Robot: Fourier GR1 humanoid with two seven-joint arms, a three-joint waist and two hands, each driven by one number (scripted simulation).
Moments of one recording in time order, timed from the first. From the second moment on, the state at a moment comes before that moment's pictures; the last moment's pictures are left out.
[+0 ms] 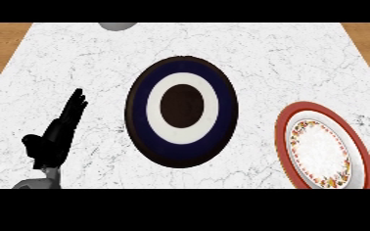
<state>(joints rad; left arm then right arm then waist) -0.02 0.27 0.01 -1.35 0.08 0.01 -0.14 0.88 -0.25 0.39 -2.23 1.04 -0.65 0.22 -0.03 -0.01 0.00</state>
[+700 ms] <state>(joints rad) -0.06 0.27 0.03 -1.33 0.07 -0.02 -0.13 0.81 -0.08 0.58 -2.38 1.33 -0.56 0.29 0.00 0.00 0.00</state>
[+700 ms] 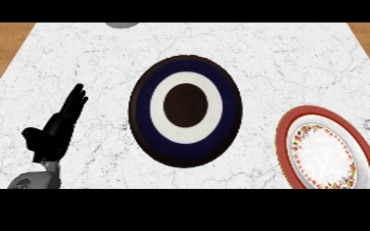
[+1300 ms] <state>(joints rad) -0.06 0.26 0.03 -1.34 0.06 -0.04 -0.13 0.14 0.00 0.67 -2.19 1.44 -0.25 0.74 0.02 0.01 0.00</state>
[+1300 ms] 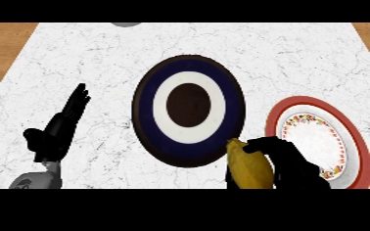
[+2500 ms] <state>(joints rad) -0.07 0.24 0.04 -1.33 0.04 -0.05 -0.13 -0.54 0.00 0.54 -1.47 1.06 -0.74 1.01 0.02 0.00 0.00</state>
